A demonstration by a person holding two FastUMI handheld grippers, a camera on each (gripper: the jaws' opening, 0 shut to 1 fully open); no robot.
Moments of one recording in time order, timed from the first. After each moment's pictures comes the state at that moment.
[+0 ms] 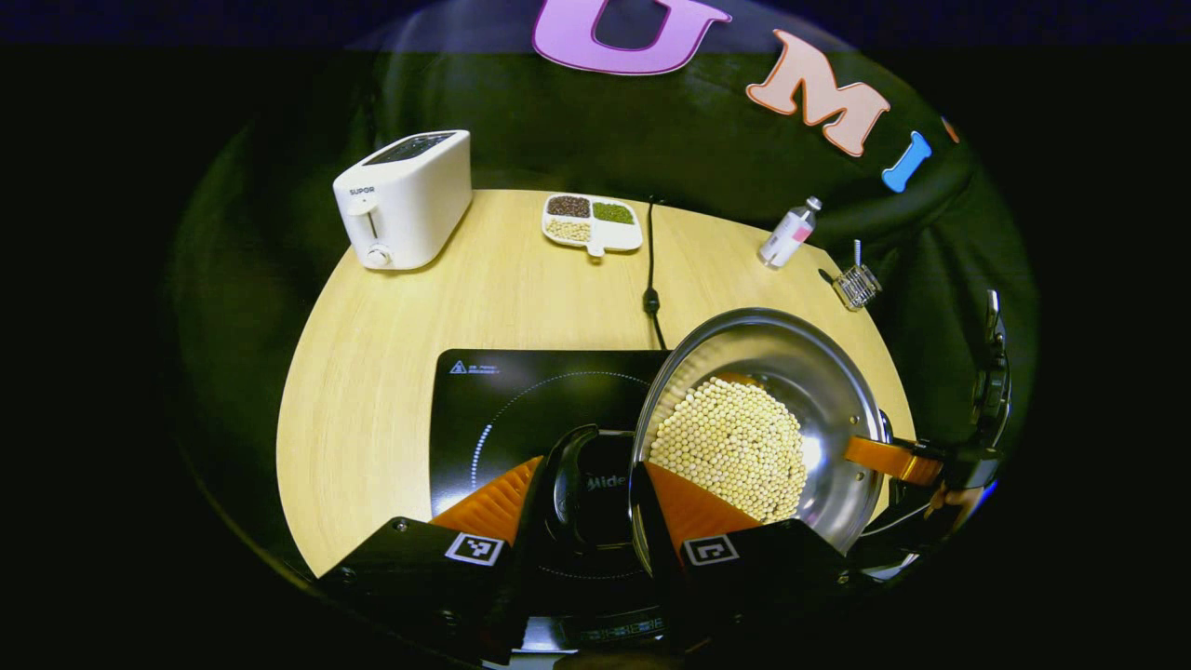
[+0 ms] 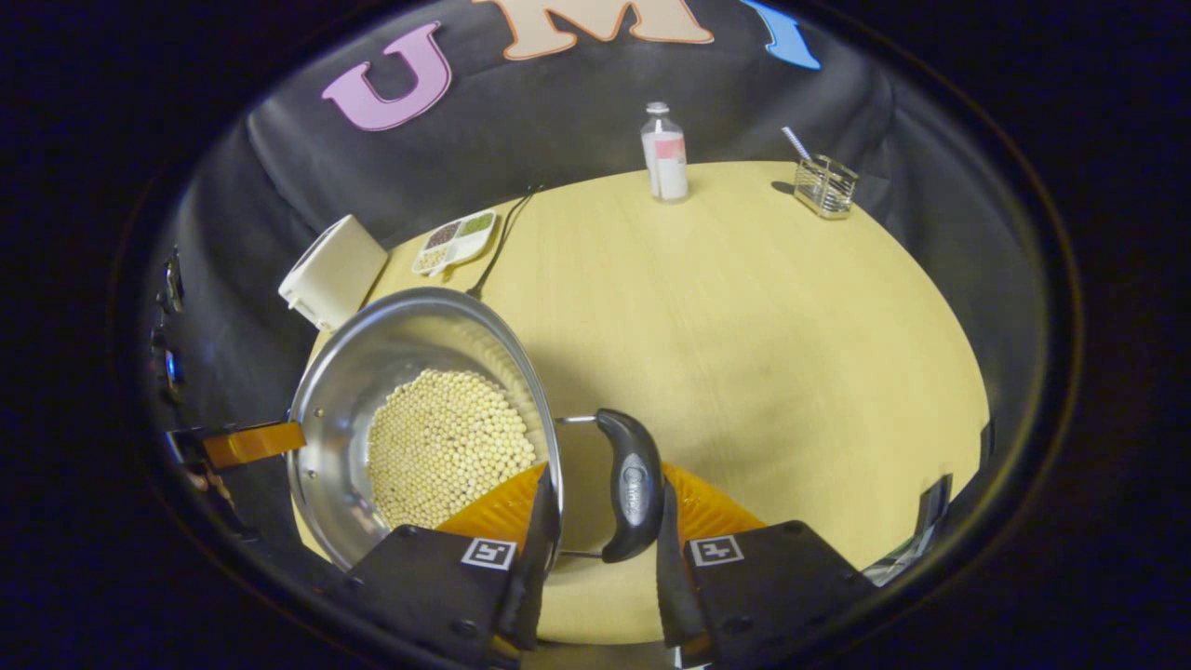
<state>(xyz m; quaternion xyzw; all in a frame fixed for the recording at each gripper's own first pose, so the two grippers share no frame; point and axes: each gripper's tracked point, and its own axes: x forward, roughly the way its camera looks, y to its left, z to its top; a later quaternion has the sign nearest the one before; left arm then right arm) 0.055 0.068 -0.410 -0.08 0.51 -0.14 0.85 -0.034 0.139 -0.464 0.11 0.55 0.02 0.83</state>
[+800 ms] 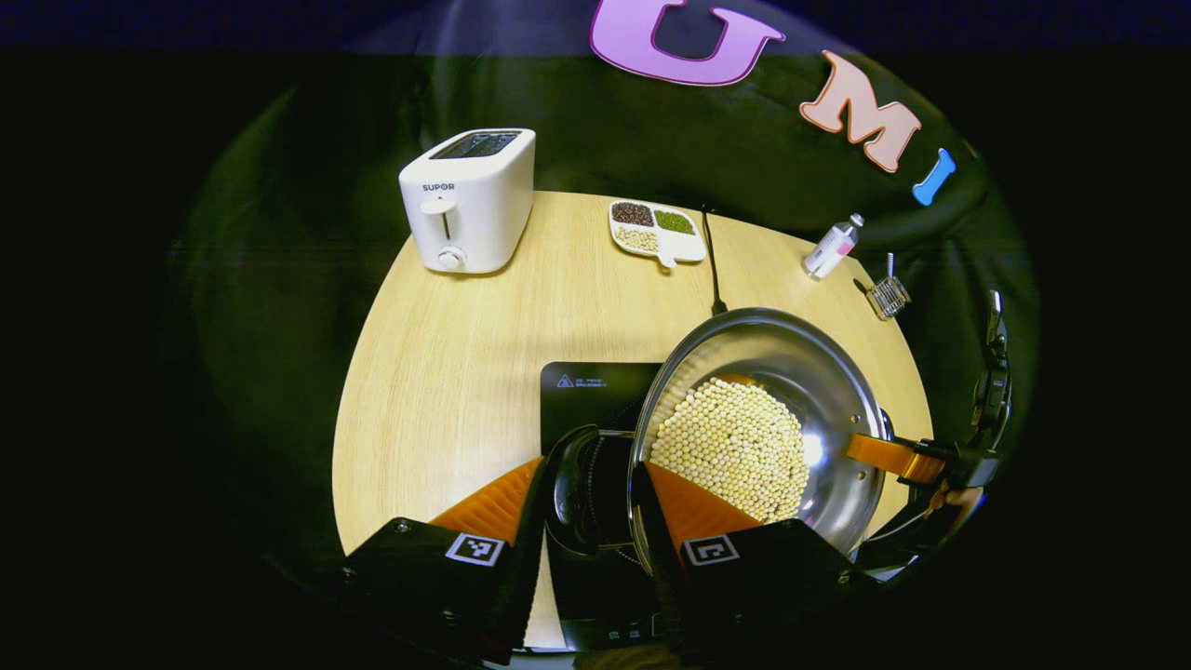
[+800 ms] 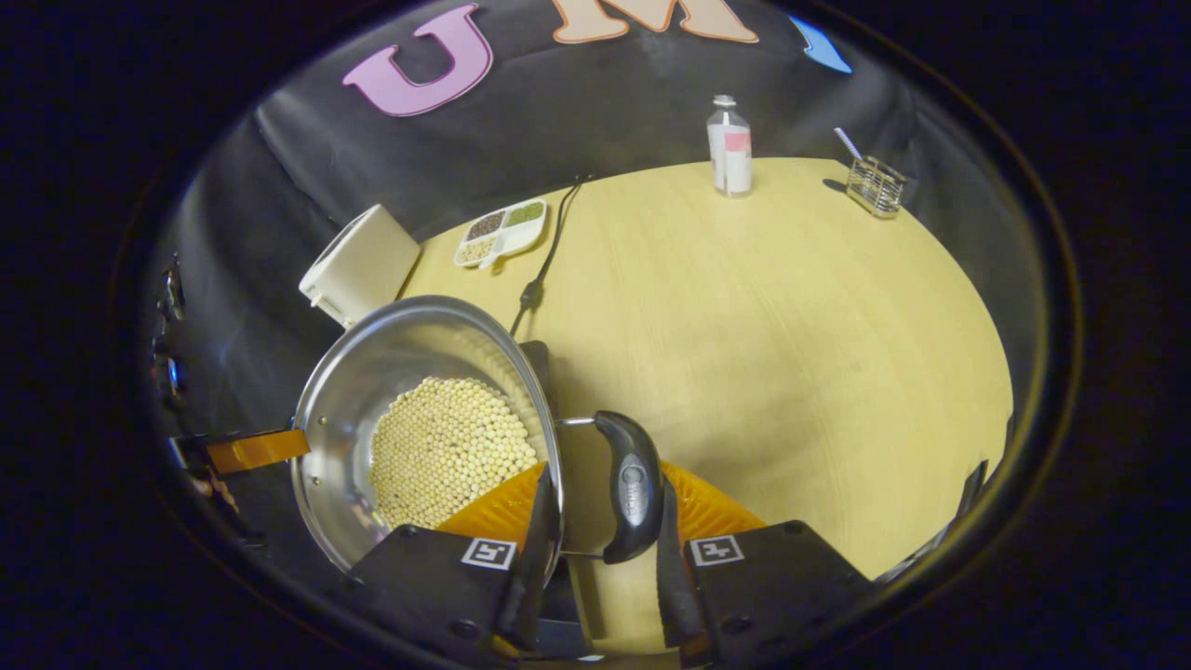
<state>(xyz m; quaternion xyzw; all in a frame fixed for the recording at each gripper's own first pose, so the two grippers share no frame) 0.075 0.147 -0.410 -0.07 0.52 -0.11 0.85 -0.021 0.211 -0.471 0.12 0.55 0.05 0.82</state>
